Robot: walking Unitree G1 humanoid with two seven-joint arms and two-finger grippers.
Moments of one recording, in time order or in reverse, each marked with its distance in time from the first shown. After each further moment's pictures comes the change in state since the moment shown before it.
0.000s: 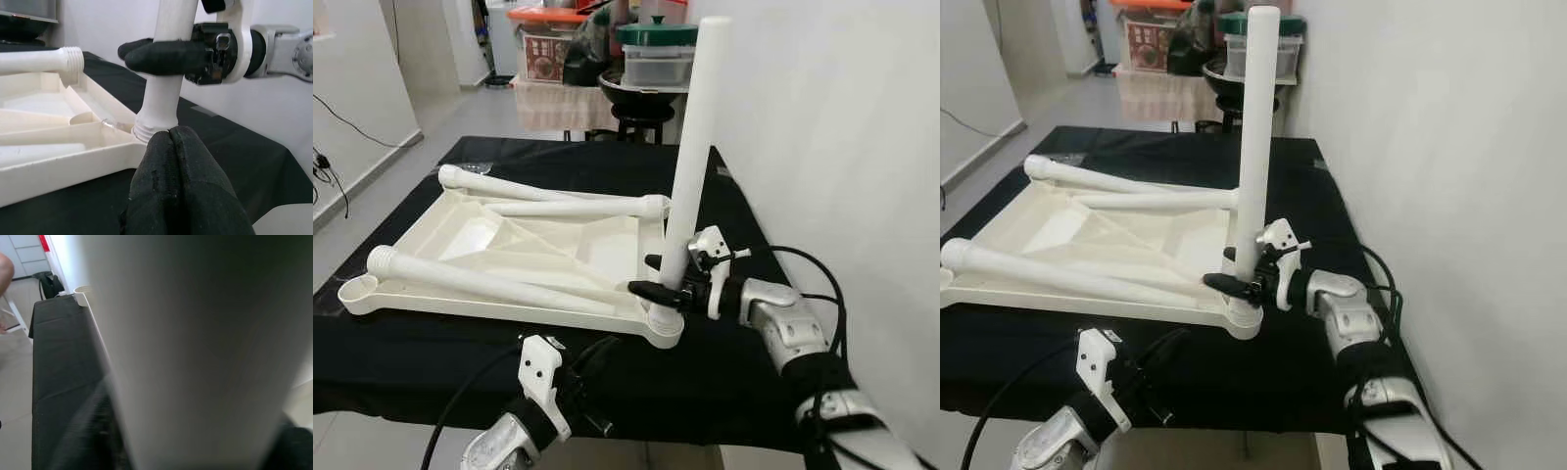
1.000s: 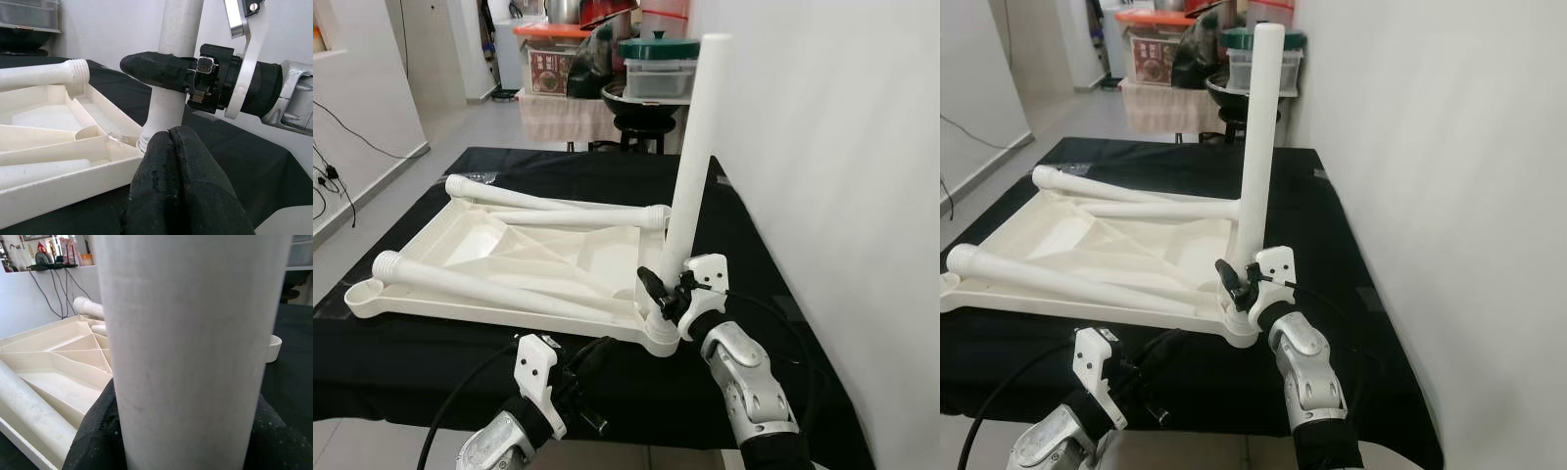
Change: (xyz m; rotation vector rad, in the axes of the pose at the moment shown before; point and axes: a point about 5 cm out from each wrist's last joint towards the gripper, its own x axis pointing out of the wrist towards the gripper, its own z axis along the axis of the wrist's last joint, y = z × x) left arm 0.002 0.005 0.002 0.010 -0.004 -0.004; right arm 0.017 0.050 -0.037 0.095 -0.148 -0.630
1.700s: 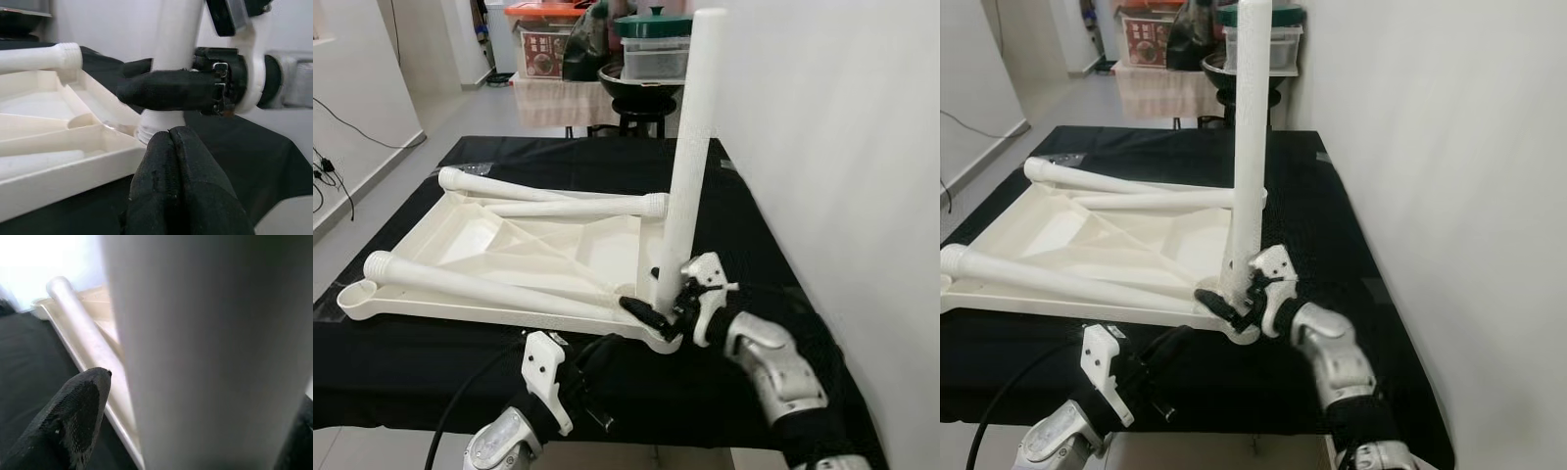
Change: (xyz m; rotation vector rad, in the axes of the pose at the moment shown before) left arm -0.001 -0.002 0.001 0.018 0.010 -0.025; right arm 0.001 -0.019 0.015 -0.081 0.103 0.501
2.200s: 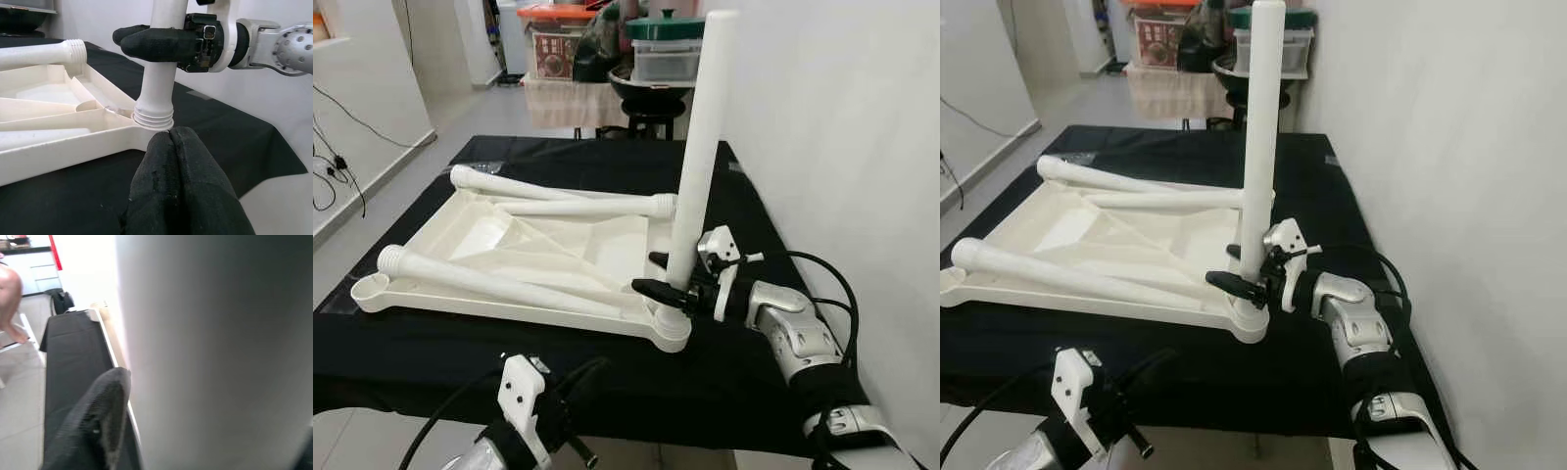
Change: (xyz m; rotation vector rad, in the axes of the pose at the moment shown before) left arm -0.037 -0.012 0.013 0.008 0.047 -0.014; right arm -0.012 -0.020 0.025 -0.034 -0.035 0.144
